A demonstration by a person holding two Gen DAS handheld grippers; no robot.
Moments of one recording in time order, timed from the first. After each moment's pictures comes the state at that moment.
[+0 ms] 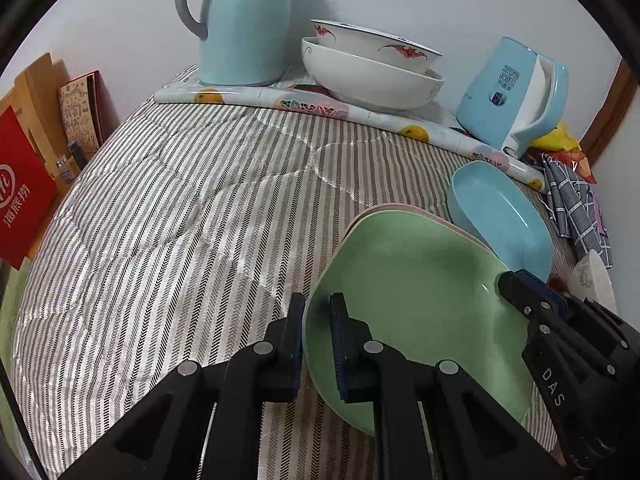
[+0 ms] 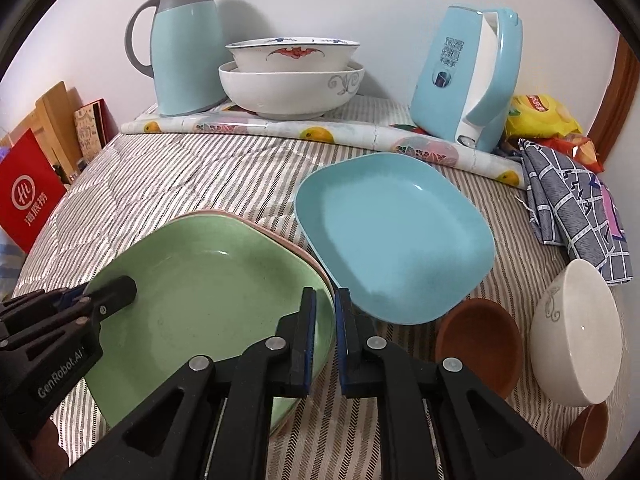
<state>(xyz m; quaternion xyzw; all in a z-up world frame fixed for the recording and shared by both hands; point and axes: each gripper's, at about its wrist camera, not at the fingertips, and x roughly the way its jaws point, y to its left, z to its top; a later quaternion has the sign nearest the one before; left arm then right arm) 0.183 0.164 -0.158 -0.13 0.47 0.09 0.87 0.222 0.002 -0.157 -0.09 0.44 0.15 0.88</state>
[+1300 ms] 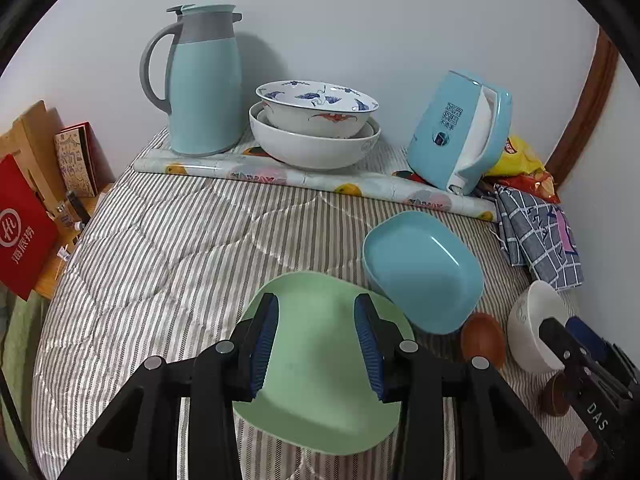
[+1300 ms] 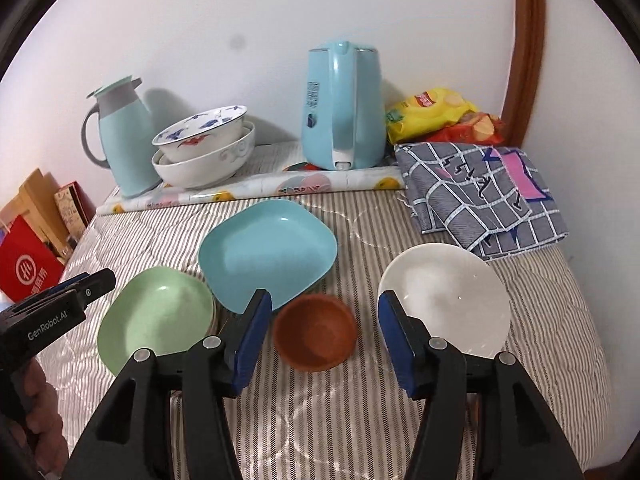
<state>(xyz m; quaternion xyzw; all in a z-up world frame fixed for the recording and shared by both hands) 0.195 0.109 -0.083 -0.11 0.42 0.08 0.90 0.208 -0.124 -0.087 0.01 0.42 0.09 0.90</state>
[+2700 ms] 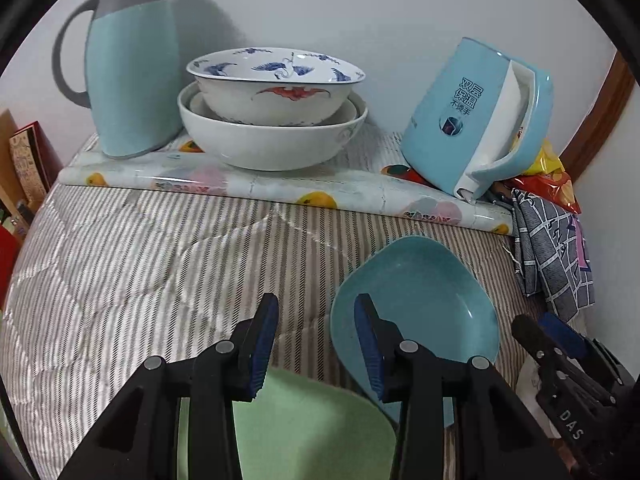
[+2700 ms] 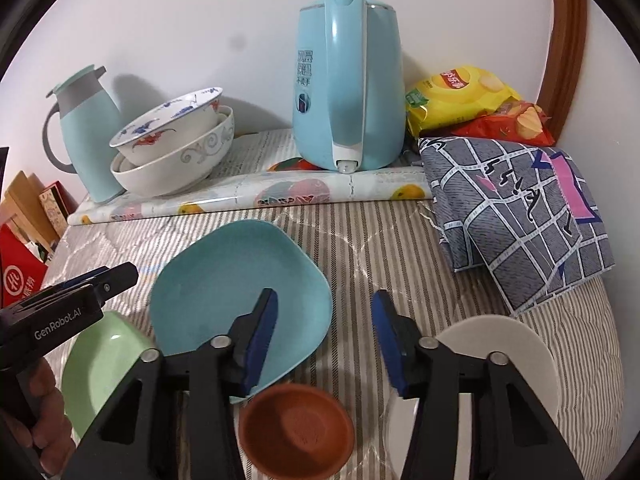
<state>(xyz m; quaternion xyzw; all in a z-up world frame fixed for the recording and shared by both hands) 0.301 0.096 -0.126 -0.12 0.46 0.04 0.88 0.310 -0.108 -0.131 -0.01 0.45 0.10 0.89</state>
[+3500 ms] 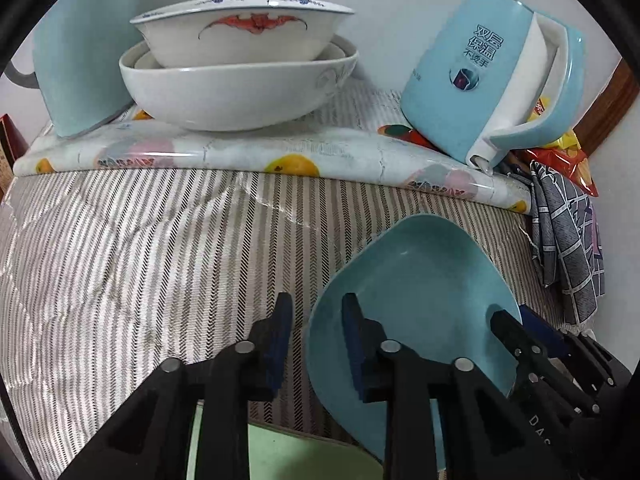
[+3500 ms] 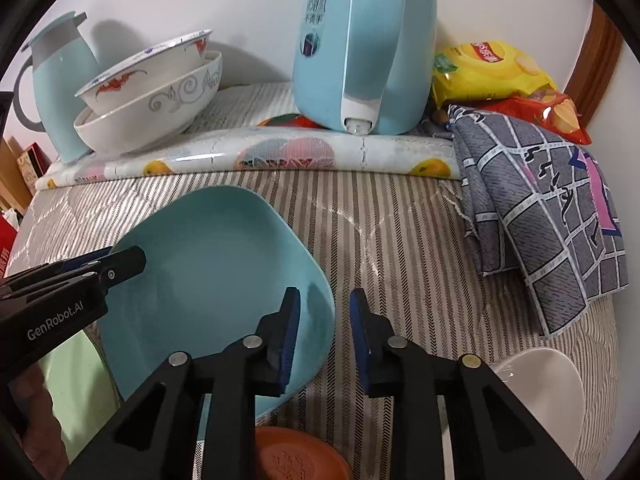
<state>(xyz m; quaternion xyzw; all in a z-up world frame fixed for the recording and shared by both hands) 0.339 0.083 -0.169 -0.13 0.52 0.02 0.85 0.342 -0.089 -0.173 -0.06 0.50 0.09 0.86</state>
